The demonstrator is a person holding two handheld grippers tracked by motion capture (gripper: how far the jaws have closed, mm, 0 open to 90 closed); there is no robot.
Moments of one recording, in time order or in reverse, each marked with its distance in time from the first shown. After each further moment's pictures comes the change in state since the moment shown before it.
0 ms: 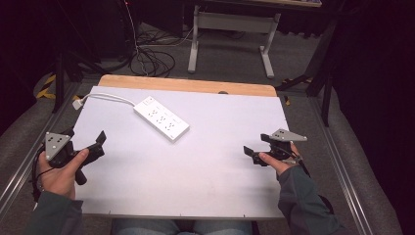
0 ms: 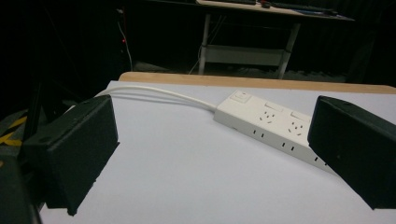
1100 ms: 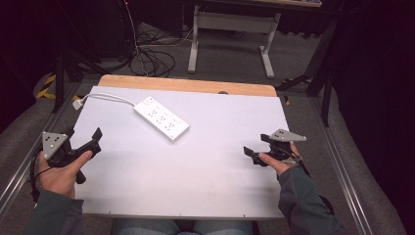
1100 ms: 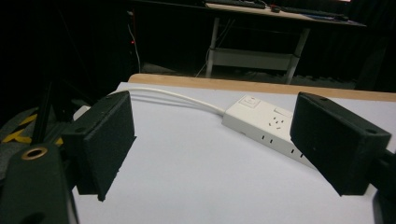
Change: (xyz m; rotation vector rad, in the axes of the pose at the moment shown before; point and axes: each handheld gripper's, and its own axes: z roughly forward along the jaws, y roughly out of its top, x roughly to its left) left arm 0.003 0.002 0.000 -0.007 0.034 -0.010; right arm 0.000 -0.001 0.000 0.008 -0.002 -0.006
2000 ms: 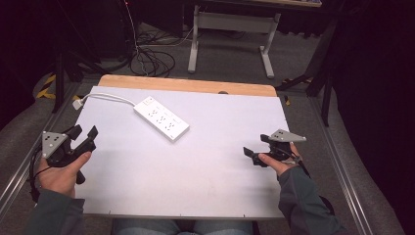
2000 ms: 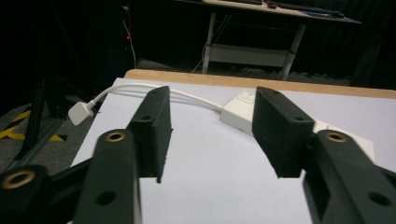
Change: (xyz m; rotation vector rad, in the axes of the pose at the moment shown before) left arm 0.003 -0.001 0.002 0.013 -0.017 -0.012; right arm 0.001 0.000 0.000 0.005 0.001 -0.007
